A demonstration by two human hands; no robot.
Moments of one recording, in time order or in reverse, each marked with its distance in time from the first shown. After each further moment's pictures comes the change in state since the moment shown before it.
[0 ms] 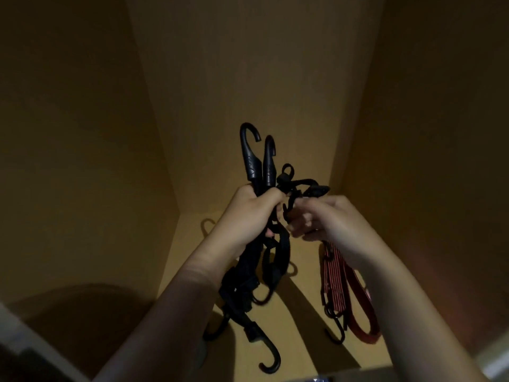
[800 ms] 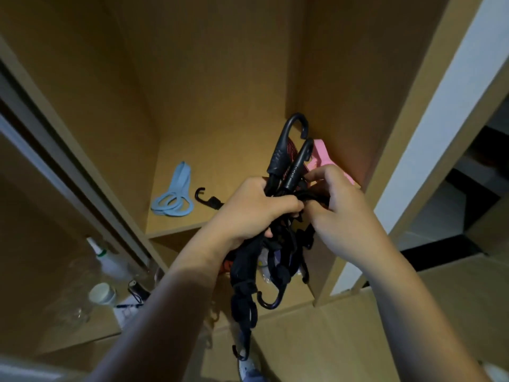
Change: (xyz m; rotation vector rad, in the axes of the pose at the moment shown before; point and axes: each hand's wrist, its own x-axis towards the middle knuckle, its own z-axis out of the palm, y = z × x) left_hand -0.244 -0.011 0.091 0.151 -0.304 -0.122; right_hand -0.281 0.030 0.008 -0.345 0.229 -0.025
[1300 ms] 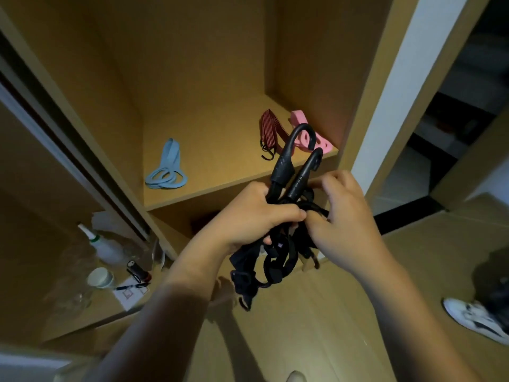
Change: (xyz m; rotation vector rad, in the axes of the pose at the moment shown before) left_hand -0.072 -0.021 0.014 -0.008 -0.254 -0.002; right_hand -0.091 0.000 0.019 -0.261 0.154 -0.024
